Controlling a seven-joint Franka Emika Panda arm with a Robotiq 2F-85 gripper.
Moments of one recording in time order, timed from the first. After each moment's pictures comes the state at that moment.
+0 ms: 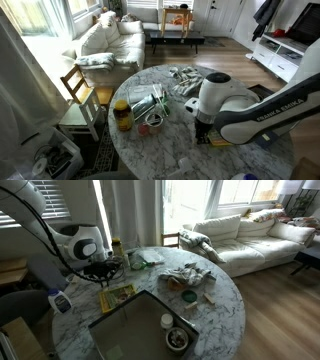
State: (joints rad) arm 0.00 0.34 0.18 -2.31 -0.18 2.62 -0.66
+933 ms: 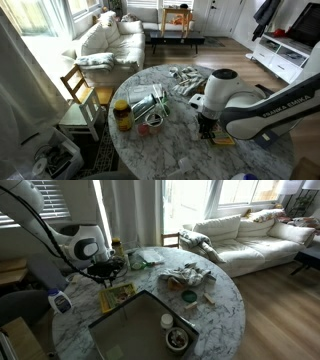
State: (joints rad) arm -0.01 0.30 0.14 -2.33 -0.21 2.63 -0.74
